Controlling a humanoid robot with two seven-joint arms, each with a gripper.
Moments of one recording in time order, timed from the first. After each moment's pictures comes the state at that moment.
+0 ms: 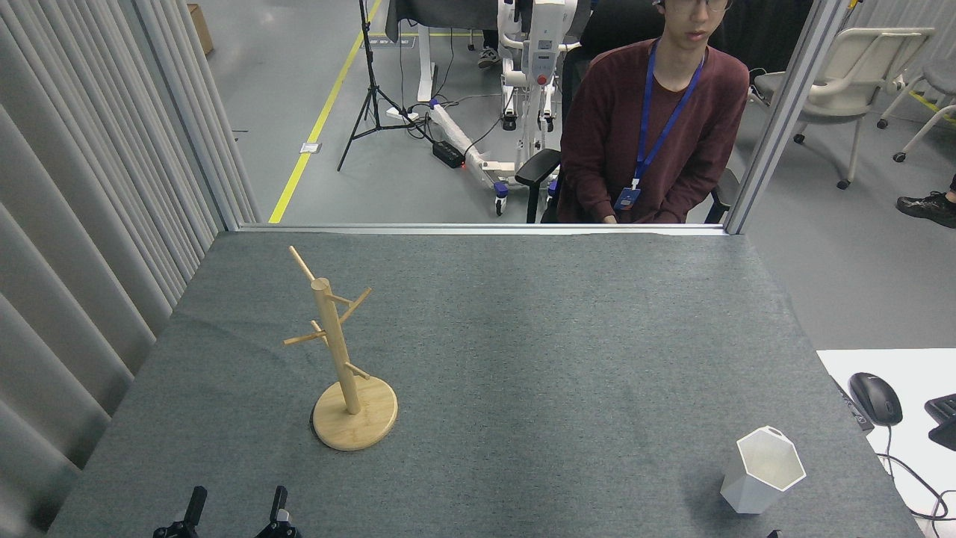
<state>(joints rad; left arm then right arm) 0.34 0.03 0.07 -1.68 -1.48 -0.08 0.37 0.43 0.05 -0.46 -1.74 1.38 -0.43 -0.16</state>
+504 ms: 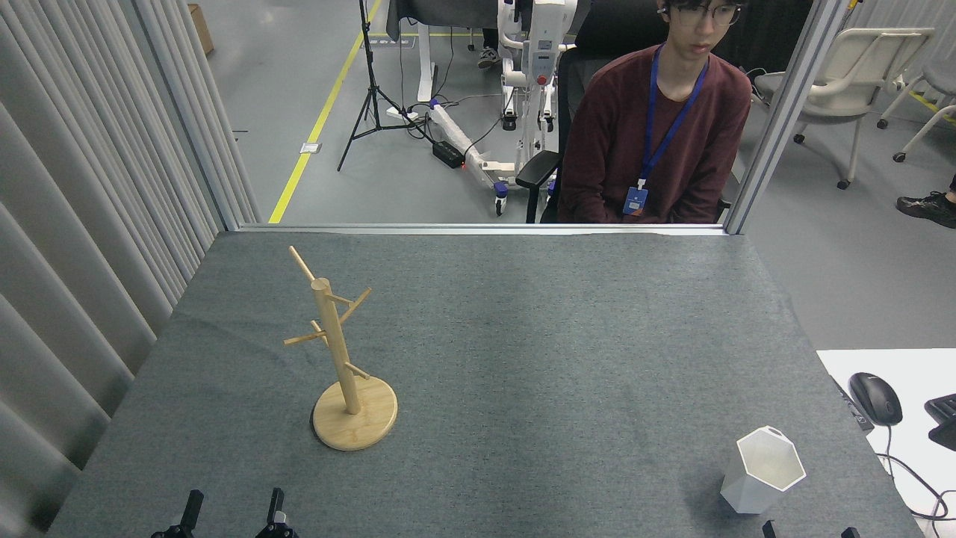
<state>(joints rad) 0.34 0.03 0.07 -1.66 -1.48 -0.06 0.39 0.35 0.01 -0.45 -1.64 1.41 -0.41 -0.16</state>
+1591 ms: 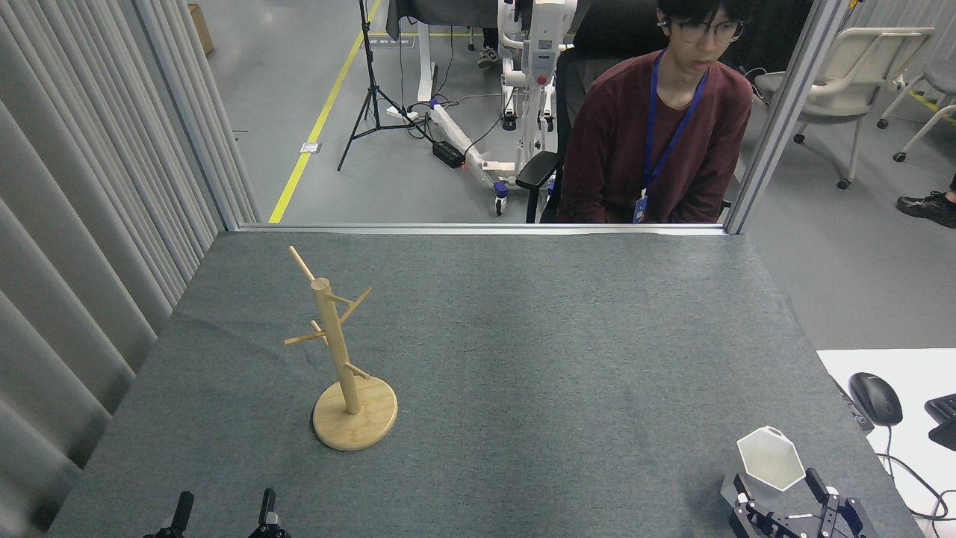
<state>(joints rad) 0.34 0.03 0.09 -1.65 -1.48 -0.06 0.42 0.13 -0.13 -0.34 -1.38 1.51 -0.41 -0.16</state>
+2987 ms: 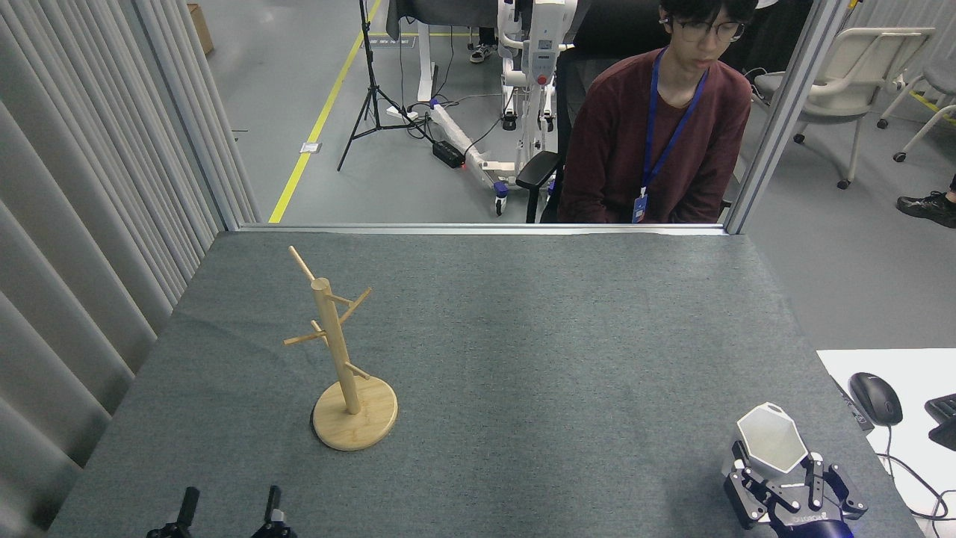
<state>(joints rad) 0.33 0.02 0.07 -1.65 -1.50 -0.07 0.43 0.05 -0.13 -0.34 -1.33 1.52 -0.42 -0.22</state>
